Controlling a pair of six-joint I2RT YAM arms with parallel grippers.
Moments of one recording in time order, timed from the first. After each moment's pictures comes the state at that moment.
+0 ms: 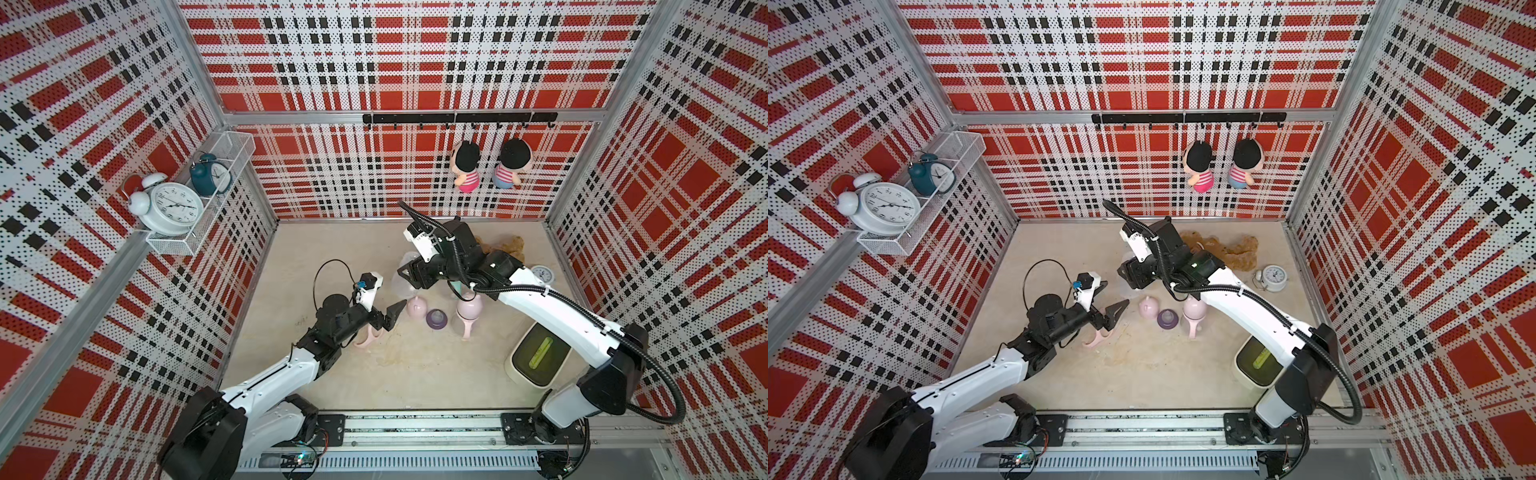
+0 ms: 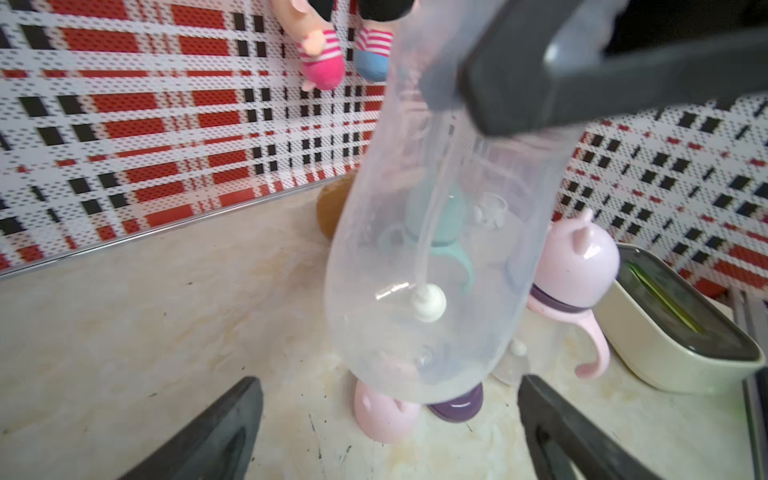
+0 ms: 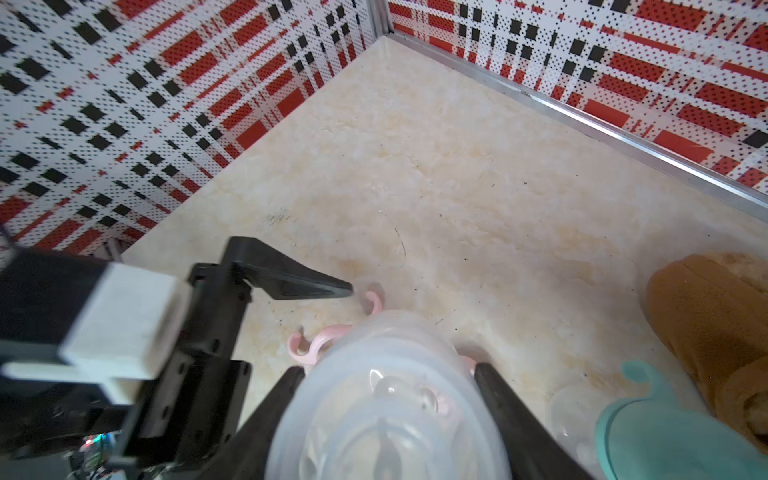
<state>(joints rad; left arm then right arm) -0.53 1.11 0.42 0.53 0.31 -0.04 0.78 1.55 1.56 -0.60 -0.16 0.10</state>
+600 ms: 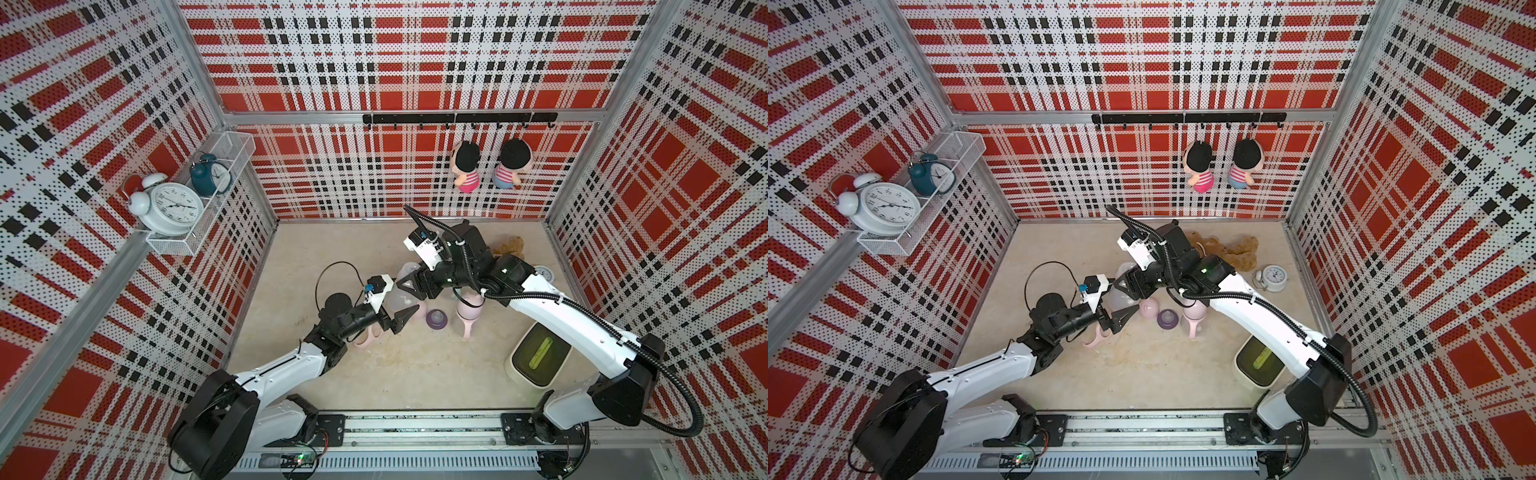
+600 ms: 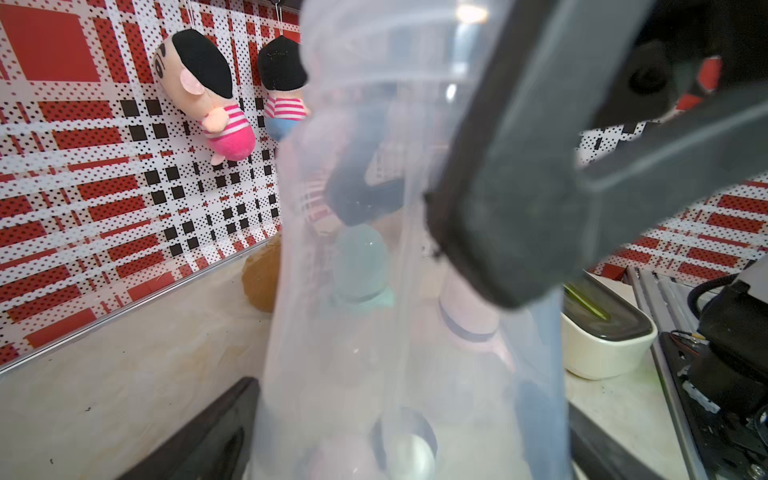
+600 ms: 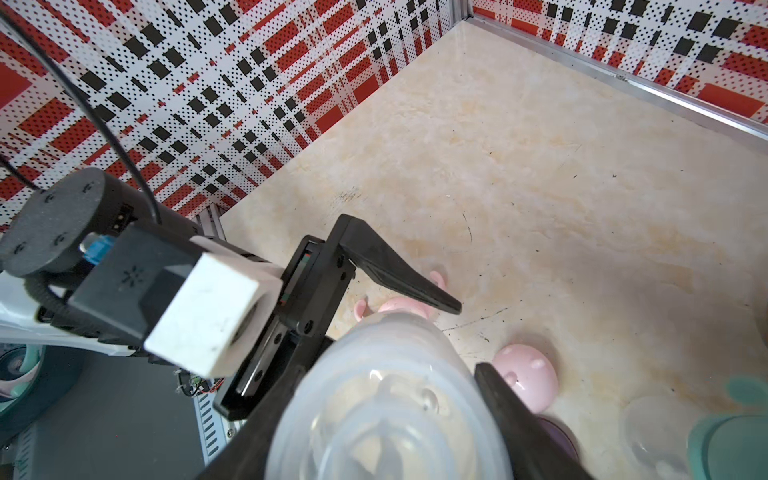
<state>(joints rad) -0.56 1.19 0.43 0.75 0.48 -0.01 0.78 1.49 1.51 -0.63 -0.34 0.11</state>
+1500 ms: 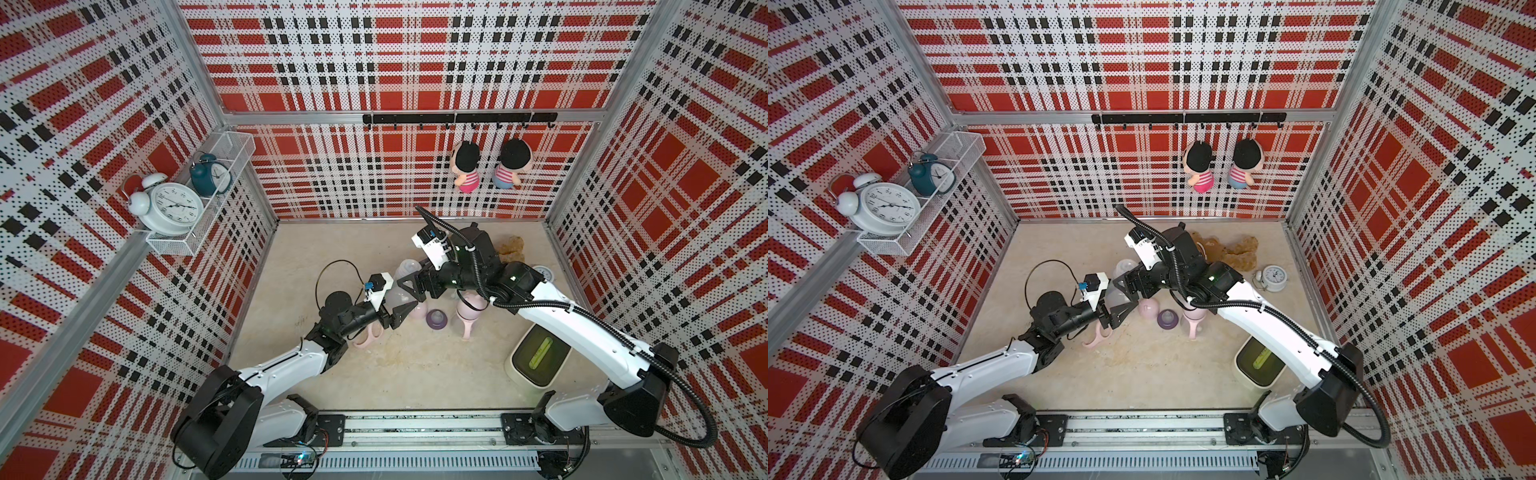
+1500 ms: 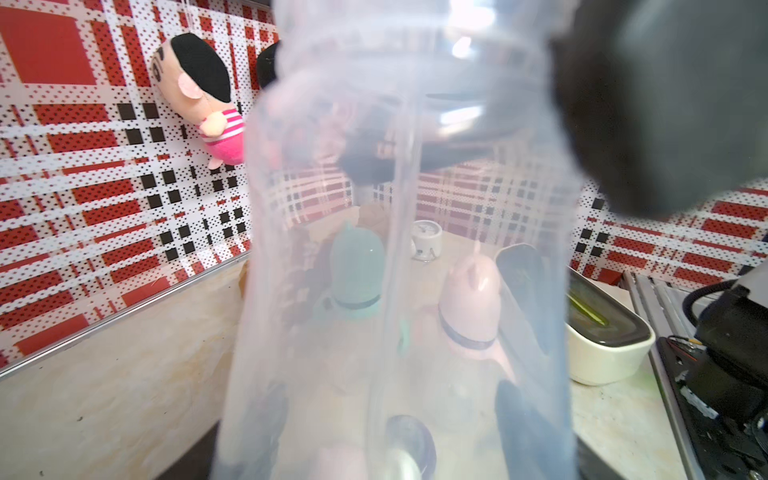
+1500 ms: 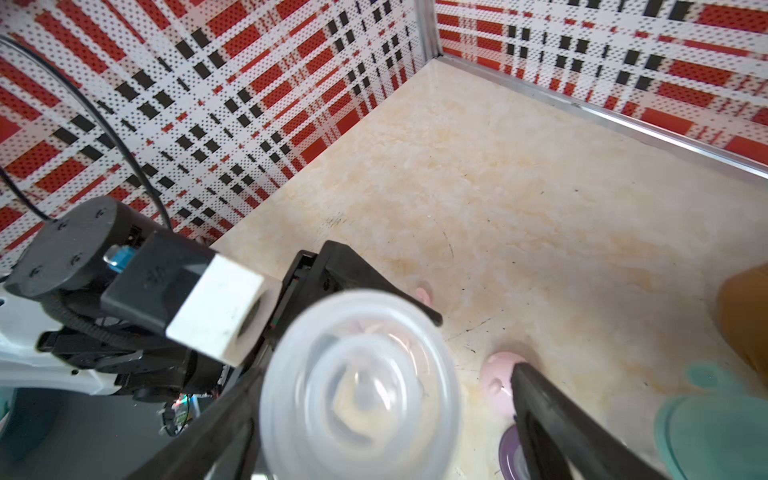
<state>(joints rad) -0.53 1.21 0.45 0.77 0.47 -0.06 0.78 1.40 1.42 -0.54 -0.22 0.16</state>
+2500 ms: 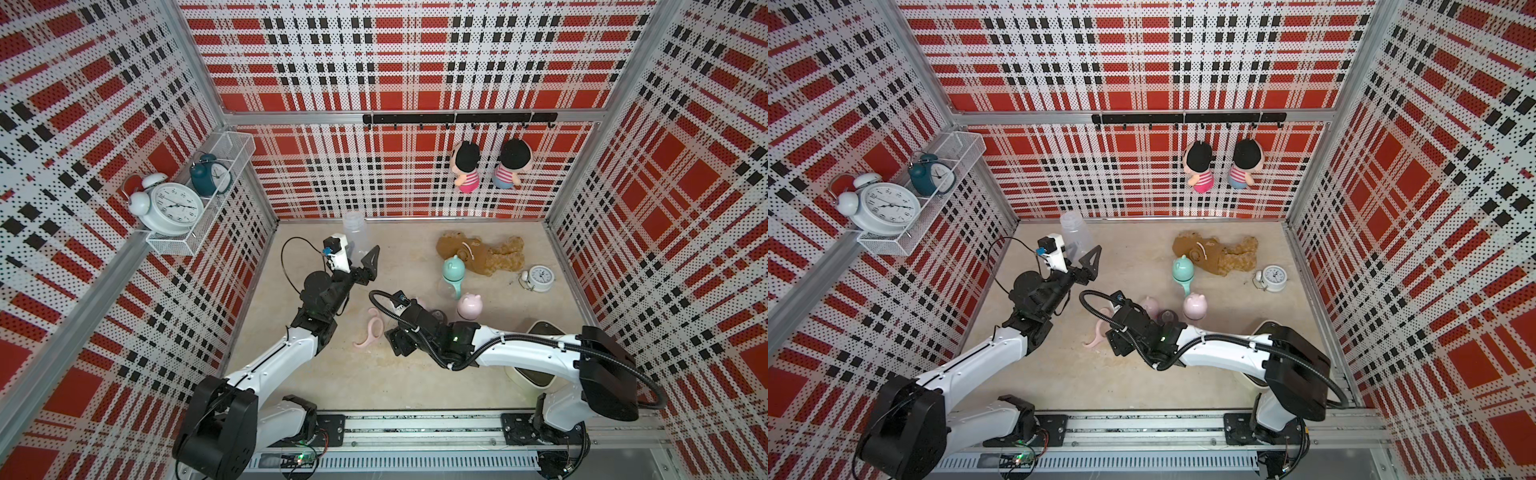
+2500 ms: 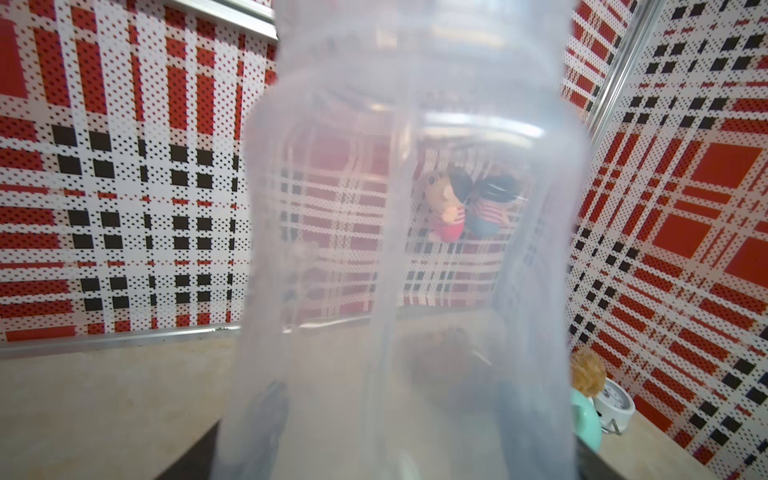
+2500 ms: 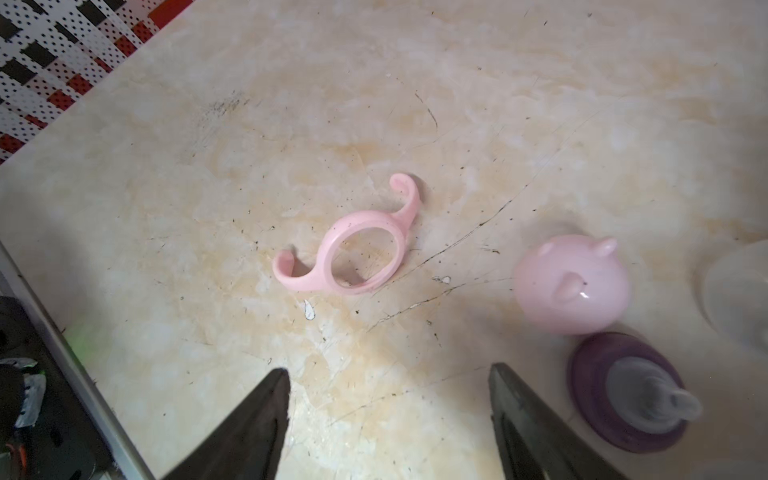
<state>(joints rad) -0.35 1.18 0.61 0.71 0.06 -0.26 1.15 1.59 1.02 -0.19 0.29 0.43</state>
